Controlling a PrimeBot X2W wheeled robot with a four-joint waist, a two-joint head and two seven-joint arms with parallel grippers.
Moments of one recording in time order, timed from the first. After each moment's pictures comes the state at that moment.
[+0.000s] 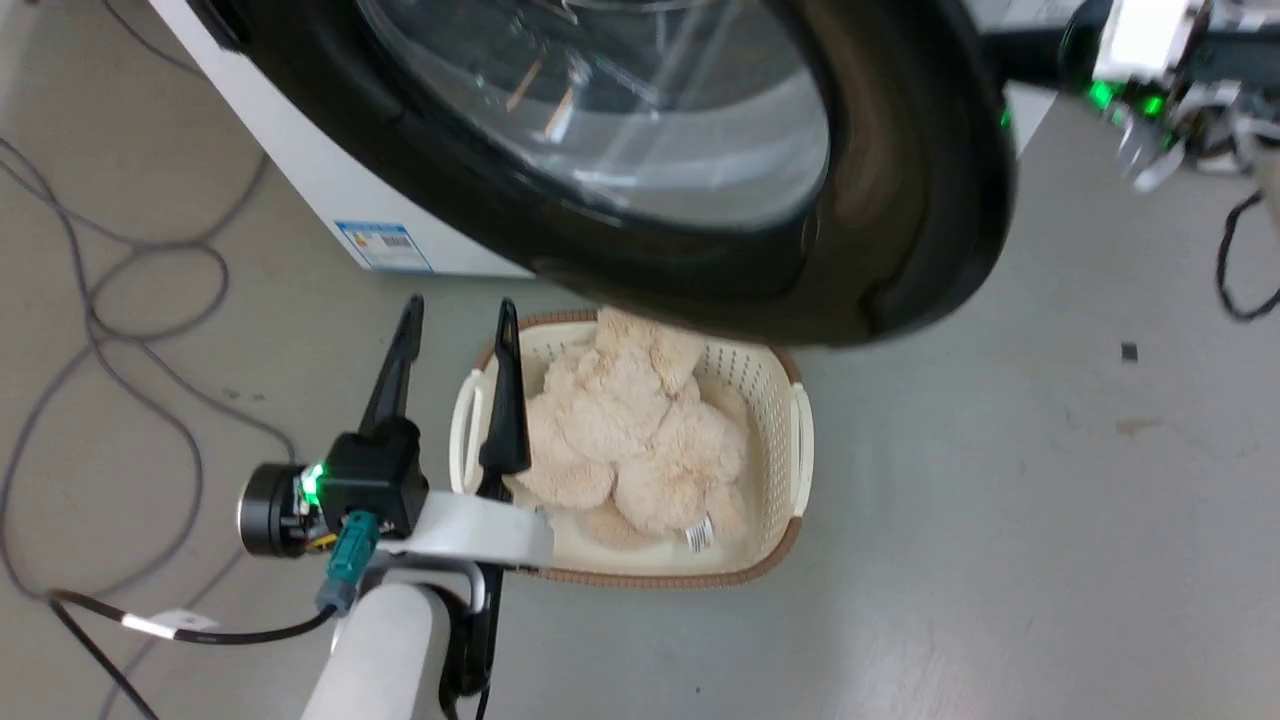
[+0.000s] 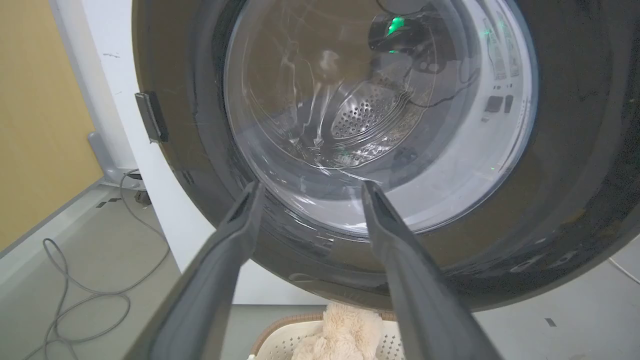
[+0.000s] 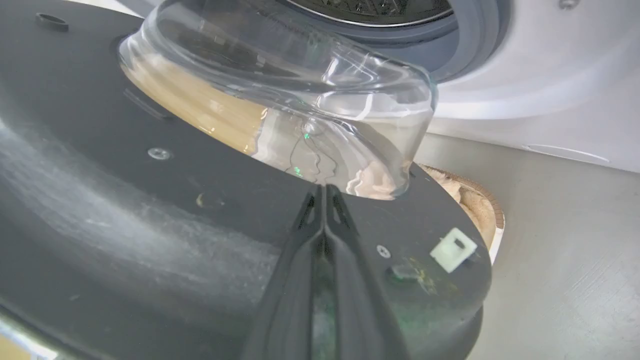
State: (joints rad) left arm -0.29 0.05 -0.21 0.10 -0.13 0.15 -0.26; right arm -1.32 -0.34 0.48 0.88 1.41 0.13 0.92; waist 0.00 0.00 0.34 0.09
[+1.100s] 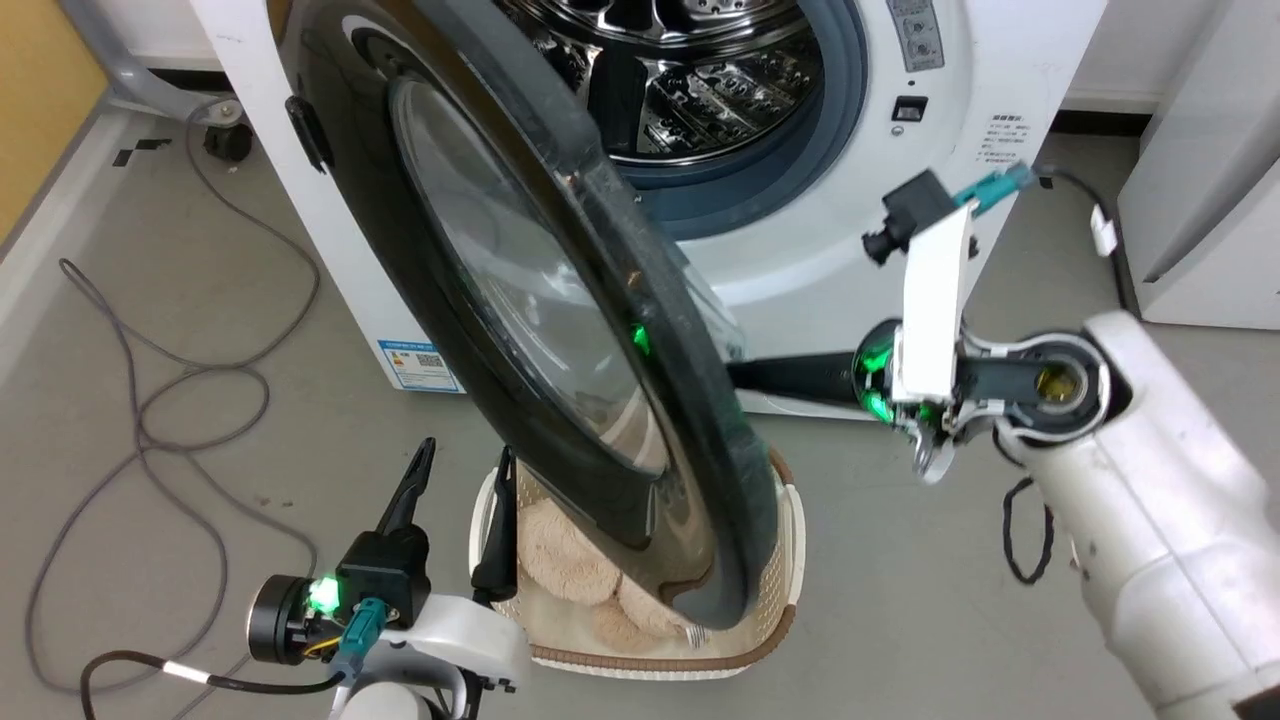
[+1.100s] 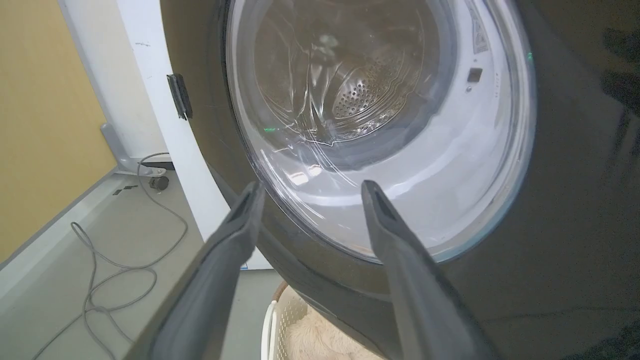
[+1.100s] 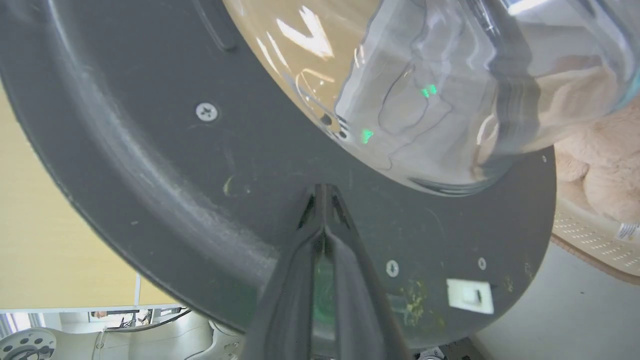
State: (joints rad) left arm -0.14 0.05 -0.15 0.23 -0.07 0.04 -0.26; right arm -0.84 -0.20 0.47 0.56 1.55 0.13 0.98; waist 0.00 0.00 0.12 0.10
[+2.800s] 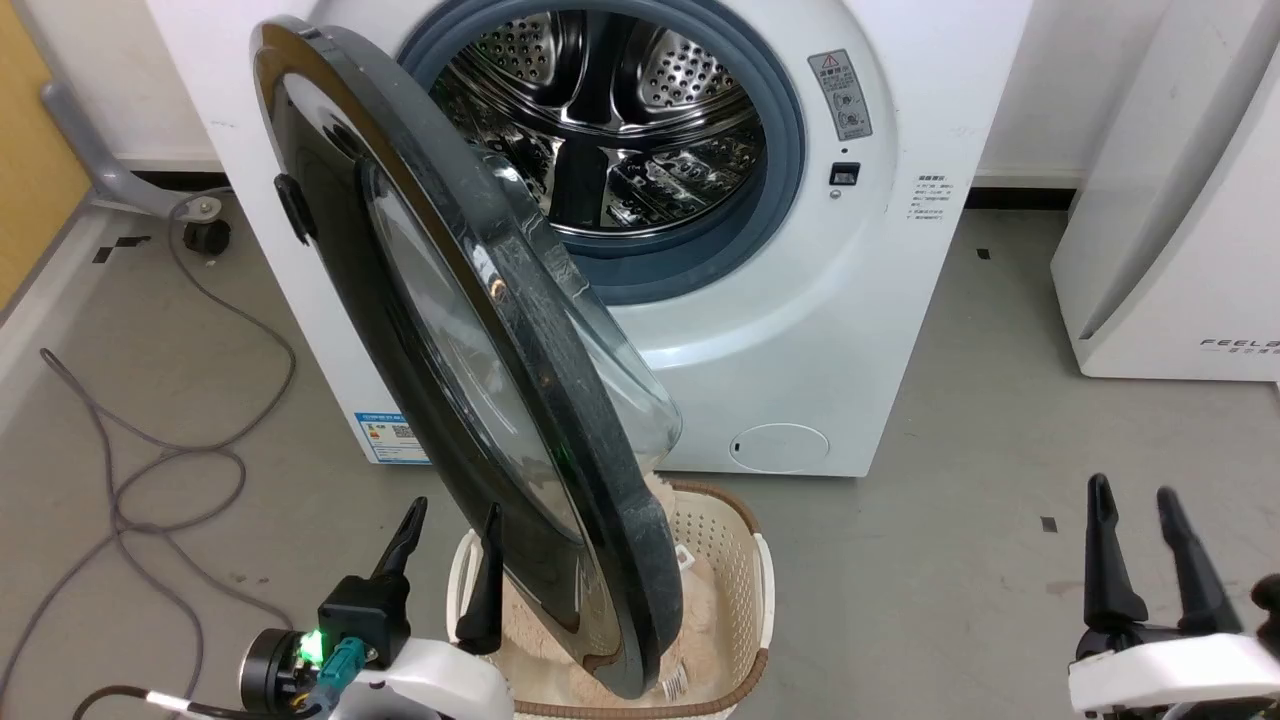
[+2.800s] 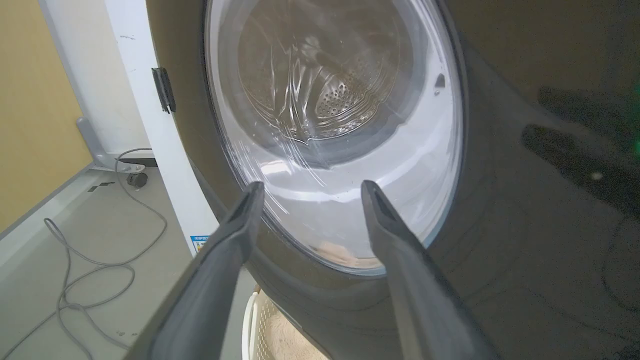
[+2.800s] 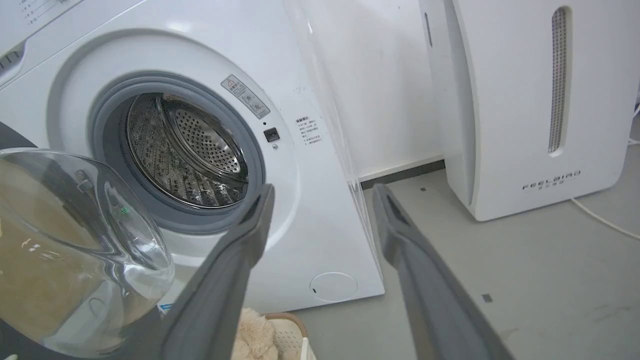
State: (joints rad) left arm -0.08 0.05 -0.11 0.28 -0.10 -0.03 -0.26; right arm -0.04 -0.09 -0.11 0.21 0.44 0.13 -0.26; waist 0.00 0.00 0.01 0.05
